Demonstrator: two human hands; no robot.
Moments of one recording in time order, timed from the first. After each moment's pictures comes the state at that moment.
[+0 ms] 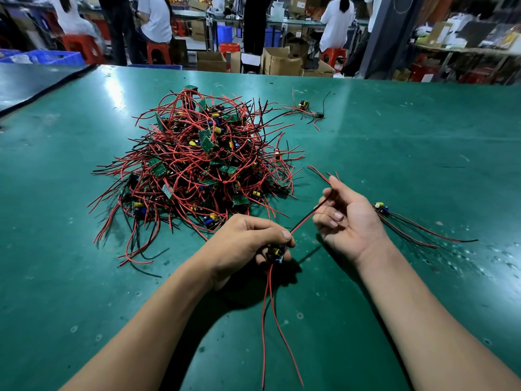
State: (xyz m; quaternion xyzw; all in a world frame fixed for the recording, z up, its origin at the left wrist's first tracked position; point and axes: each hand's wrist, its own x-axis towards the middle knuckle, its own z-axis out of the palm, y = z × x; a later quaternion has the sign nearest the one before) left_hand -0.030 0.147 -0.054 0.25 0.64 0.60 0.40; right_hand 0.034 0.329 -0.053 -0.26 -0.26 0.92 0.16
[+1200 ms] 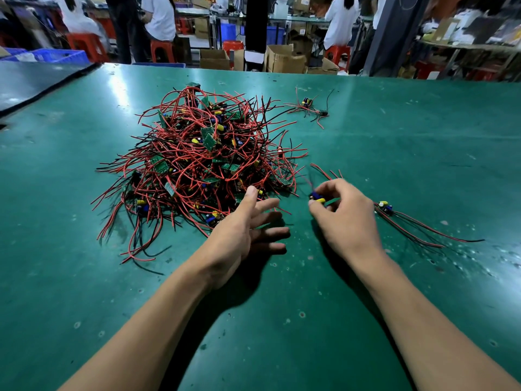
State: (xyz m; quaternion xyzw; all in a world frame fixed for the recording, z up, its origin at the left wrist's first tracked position) left_hand -0.039 0.154 -0.068 0.16 0.56 0.71 0.40; right_hand 0.040 0.321 -0.072 -0.28 -0.84 0.34 0.32
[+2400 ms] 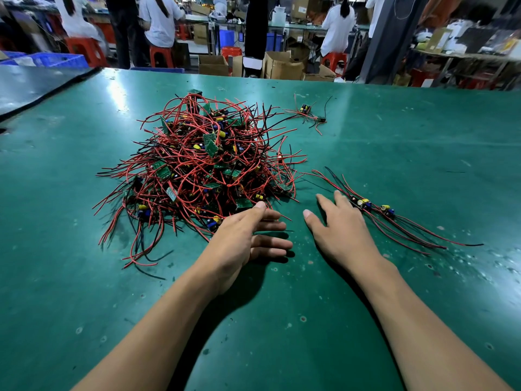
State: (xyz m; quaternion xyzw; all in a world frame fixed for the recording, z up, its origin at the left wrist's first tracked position) left_hand -0.040 0.154 -0.069 0.14 0.57 0.72 0.36; right_hand 0.035 0.338 -0.092 -0.30 -0.94 0.14 0.10
